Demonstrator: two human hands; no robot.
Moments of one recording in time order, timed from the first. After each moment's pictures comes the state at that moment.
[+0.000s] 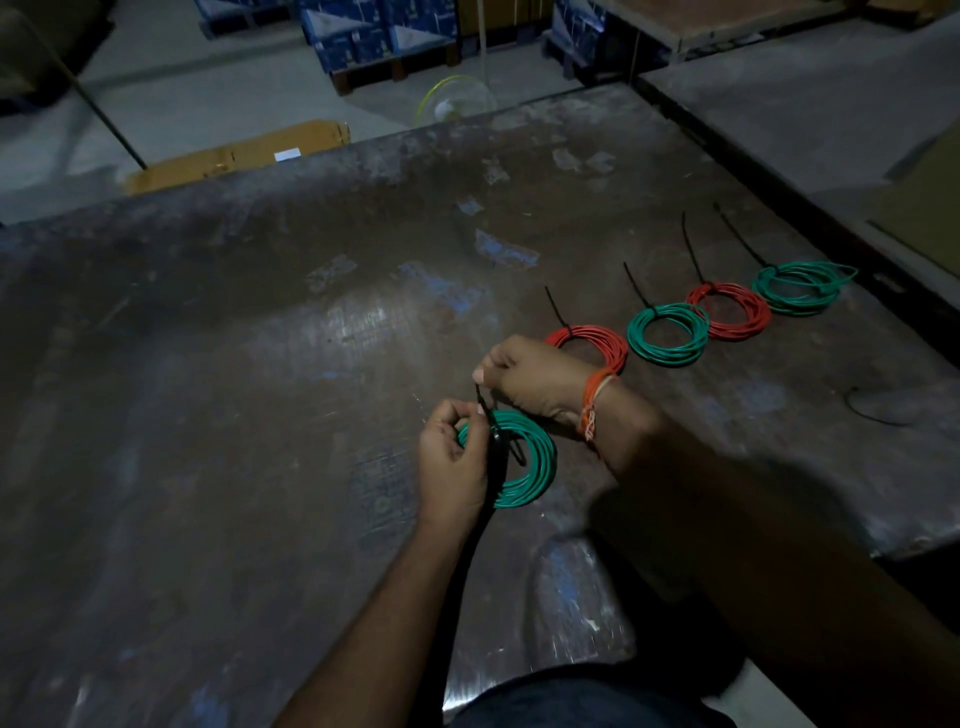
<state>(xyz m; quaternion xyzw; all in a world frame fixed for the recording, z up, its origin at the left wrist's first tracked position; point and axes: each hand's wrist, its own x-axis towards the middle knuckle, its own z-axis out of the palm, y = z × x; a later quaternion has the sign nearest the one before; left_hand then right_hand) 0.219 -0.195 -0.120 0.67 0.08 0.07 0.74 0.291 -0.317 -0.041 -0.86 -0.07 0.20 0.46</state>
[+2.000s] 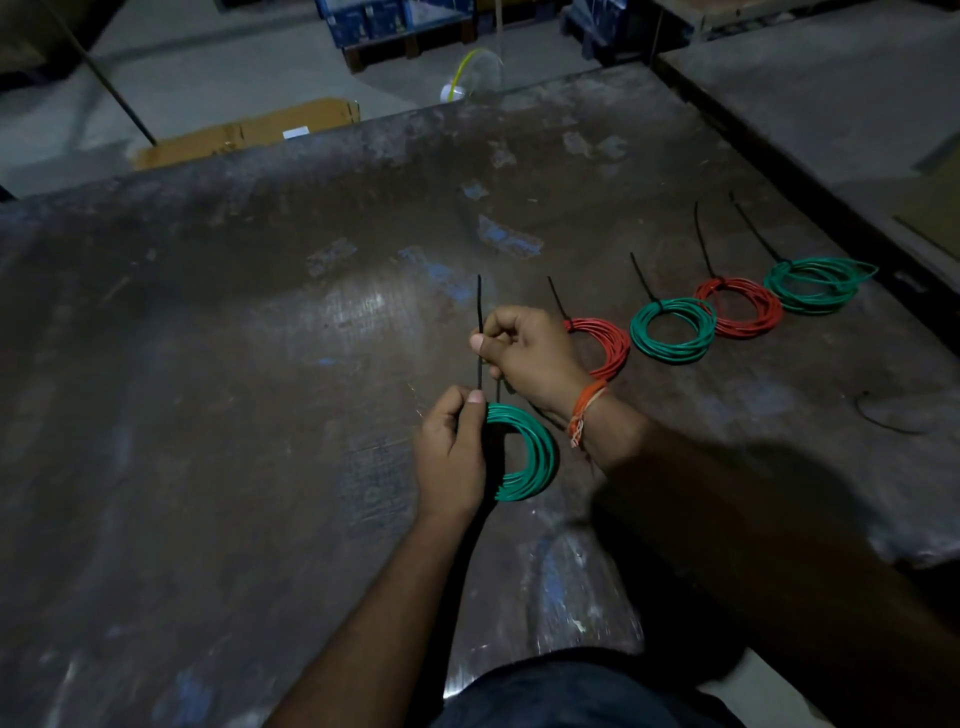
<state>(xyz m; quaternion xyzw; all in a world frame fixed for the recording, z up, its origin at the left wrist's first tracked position) 0.215 -0.206 -0.103 0.75 0.05 0.10 0.66 0.300 -0.317 -0.067 -0.81 -0.03 0.04 0.59</state>
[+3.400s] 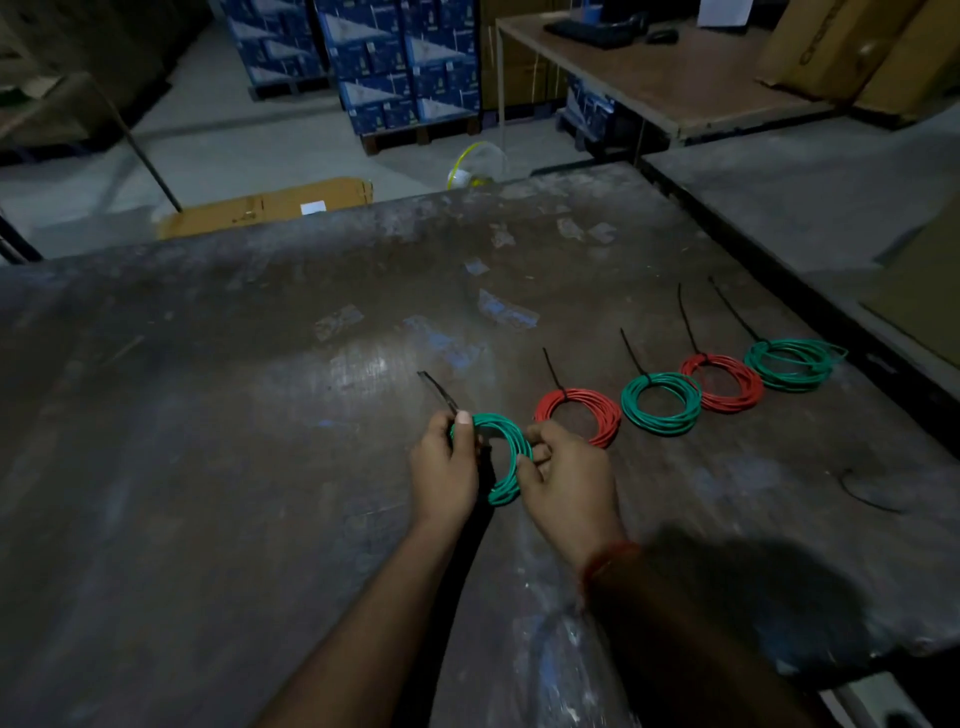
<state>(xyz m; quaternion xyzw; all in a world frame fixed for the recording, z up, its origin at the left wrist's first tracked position) 0.271 -0.203 -0.107 0.80 0.10 0.11 0.58 0.235 -0.335 -0.077 -0.91 0.04 -0.09 0.41</state>
